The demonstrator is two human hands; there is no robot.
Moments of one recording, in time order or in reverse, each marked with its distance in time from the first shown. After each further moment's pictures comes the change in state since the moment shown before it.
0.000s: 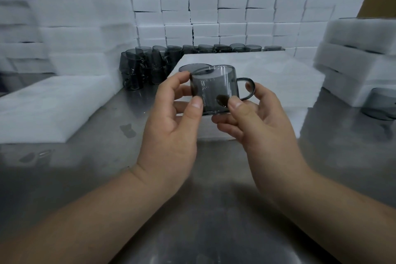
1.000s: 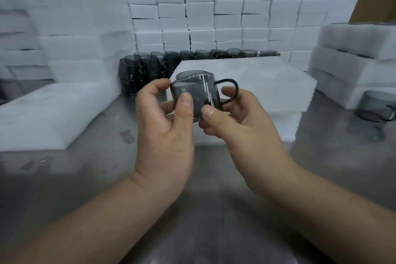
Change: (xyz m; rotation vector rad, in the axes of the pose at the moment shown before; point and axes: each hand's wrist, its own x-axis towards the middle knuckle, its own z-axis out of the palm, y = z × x) left_hand 0.001 0.010 0.005 0.008 0.181 0.004; right_hand 0.003 -0.006 0.013 -0.096 -0.083 -0.012
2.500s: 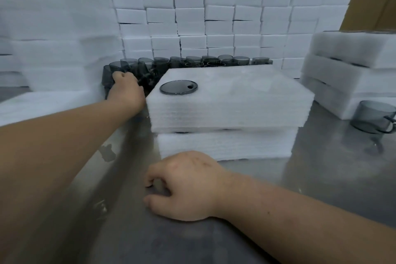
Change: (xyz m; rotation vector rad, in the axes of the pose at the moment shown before) left_hand 0.175 -0.139 -0.019 1.043 -0.146 -0.189; right_hand 0.024 0.034 0.018 -1.105 -0.773 -0.244
